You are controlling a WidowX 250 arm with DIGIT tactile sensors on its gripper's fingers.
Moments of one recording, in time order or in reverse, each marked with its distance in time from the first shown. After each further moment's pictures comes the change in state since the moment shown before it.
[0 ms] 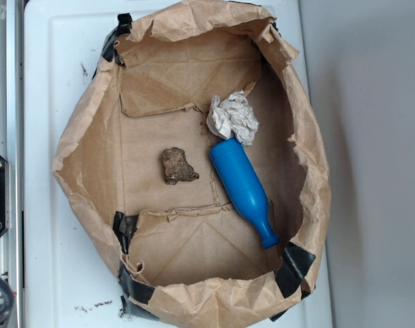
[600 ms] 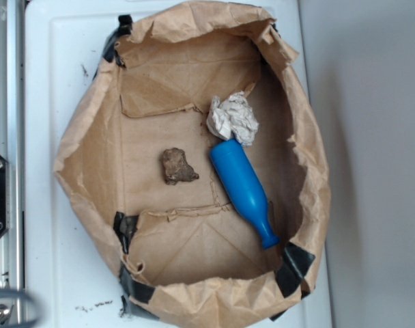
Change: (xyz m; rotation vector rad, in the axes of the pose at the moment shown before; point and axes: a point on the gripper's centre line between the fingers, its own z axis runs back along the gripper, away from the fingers) arm 0.045 0.003 -0.016 -0.027 -0.007 -0.192
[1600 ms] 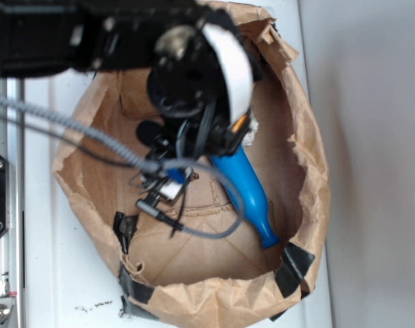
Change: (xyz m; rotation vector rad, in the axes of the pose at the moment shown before) arm 0.079 0.055 -0.132 -0.079 -0.113 -0.479
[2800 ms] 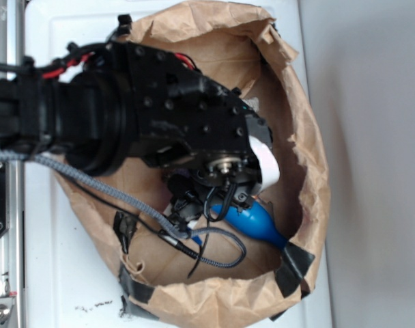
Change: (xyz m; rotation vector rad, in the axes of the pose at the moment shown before) arm 0.014 -0.009 -0.061 0.012 0.140 -0.029
